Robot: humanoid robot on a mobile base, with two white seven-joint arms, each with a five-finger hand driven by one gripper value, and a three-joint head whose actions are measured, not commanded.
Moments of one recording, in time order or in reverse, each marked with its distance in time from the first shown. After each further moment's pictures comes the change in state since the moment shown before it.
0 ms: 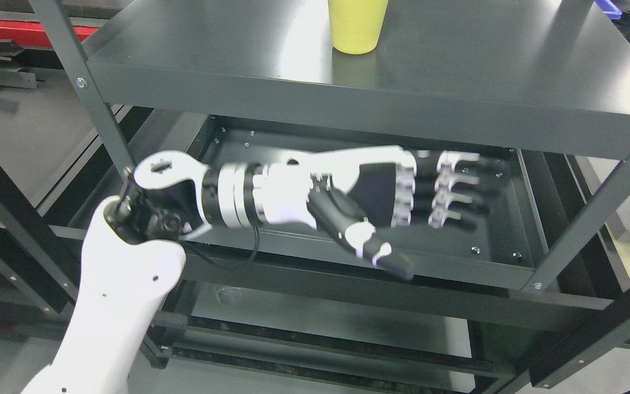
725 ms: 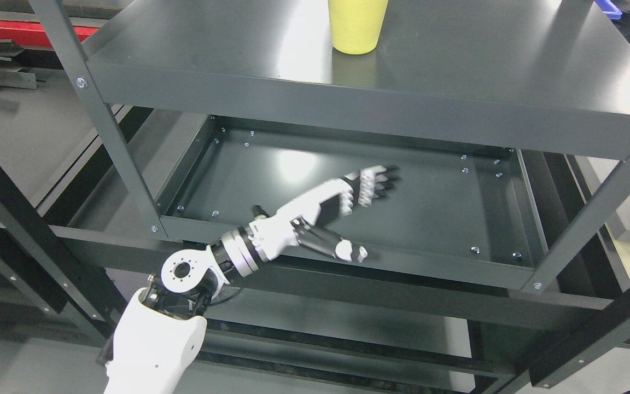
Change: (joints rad) left arm 0.286 -0.084 0.109 0.233 -0.580 -0.735 0.281; right arm 0.000 0.000 0.000 0.000 0.000 0.000 0.000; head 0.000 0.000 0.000
